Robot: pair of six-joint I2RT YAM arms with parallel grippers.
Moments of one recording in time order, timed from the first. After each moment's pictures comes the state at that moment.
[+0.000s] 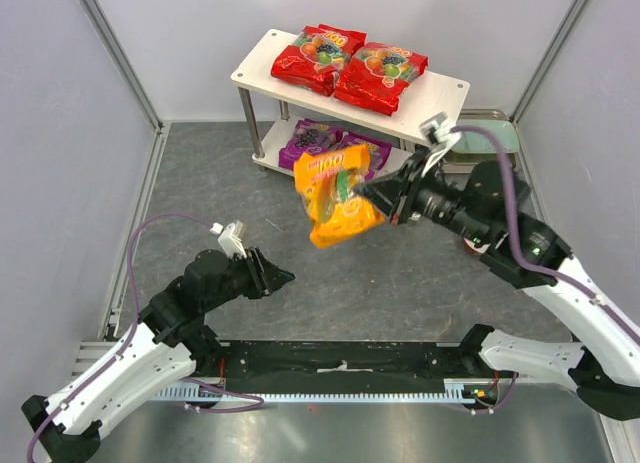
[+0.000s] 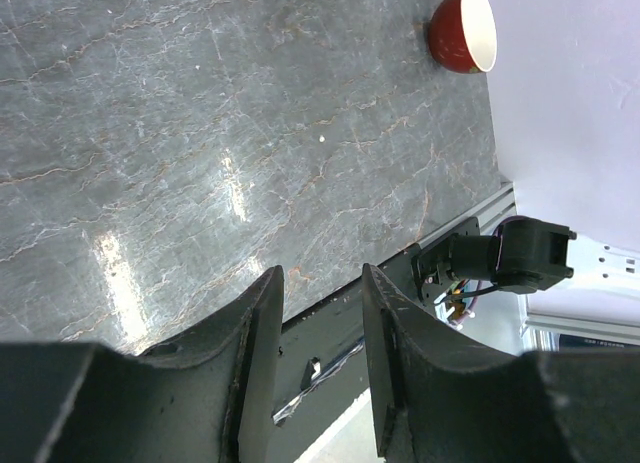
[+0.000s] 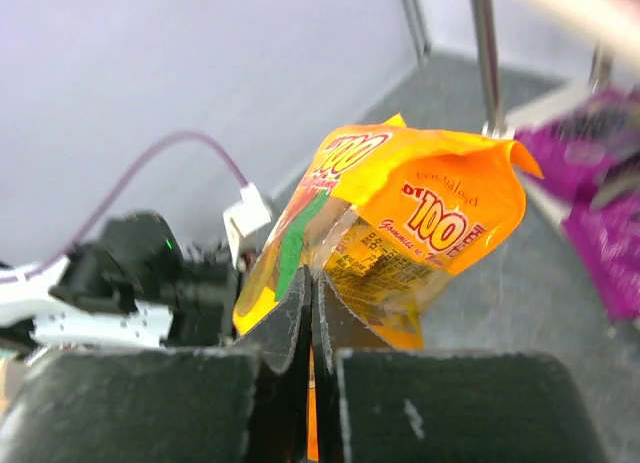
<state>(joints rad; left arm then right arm) -0.74 0.48 0.49 -0.44 0.08 -0.88 0.83 0.98 1.29 -0.38 -0.13 0.45</state>
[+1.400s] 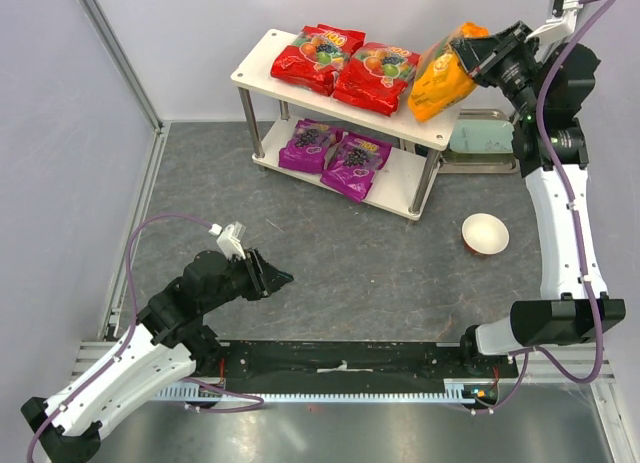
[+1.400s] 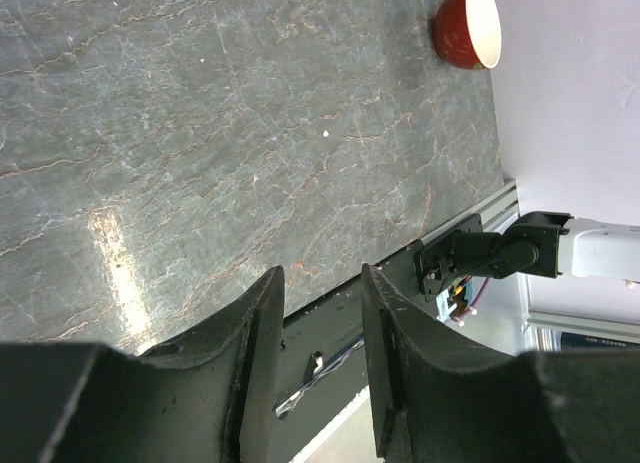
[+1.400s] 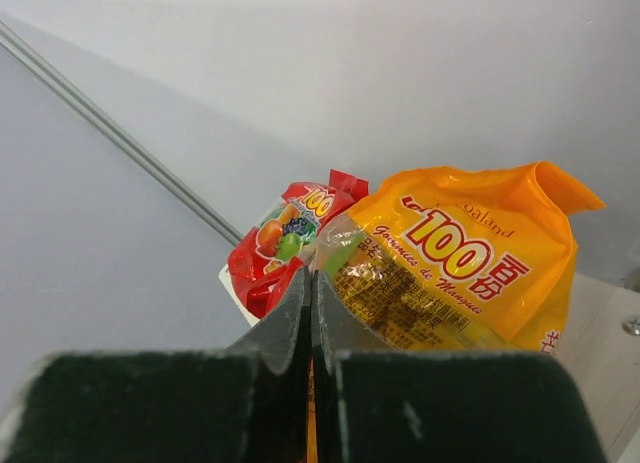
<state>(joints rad) -0.74 0.47 0.50 -0.47 0.08 -0.88 0.01 1.45 1.81 -0.16 -0.39 0.71</state>
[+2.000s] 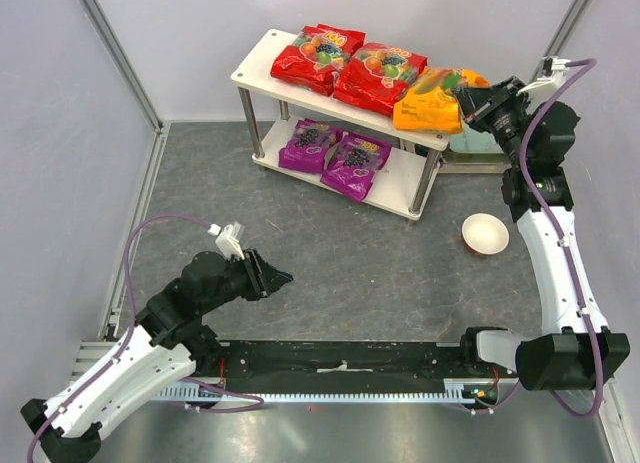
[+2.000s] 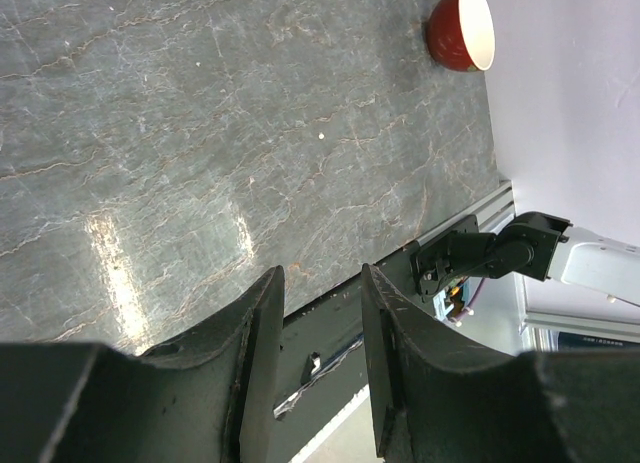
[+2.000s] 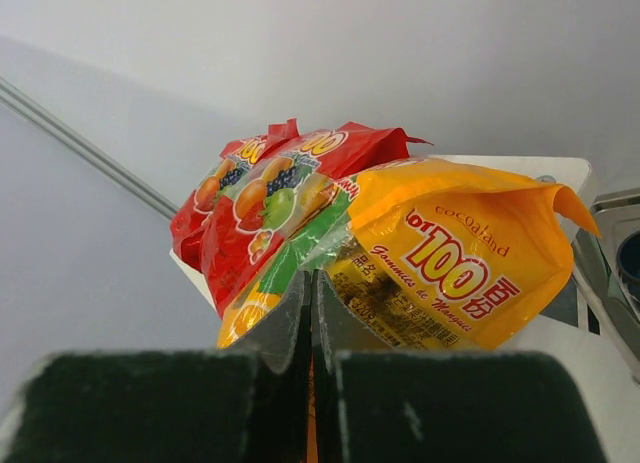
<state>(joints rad) -0.74 0.45 0.50 -0.47 0.08 -0.88 0.00 1.22 1.32 0.05 -0.32 0.74</state>
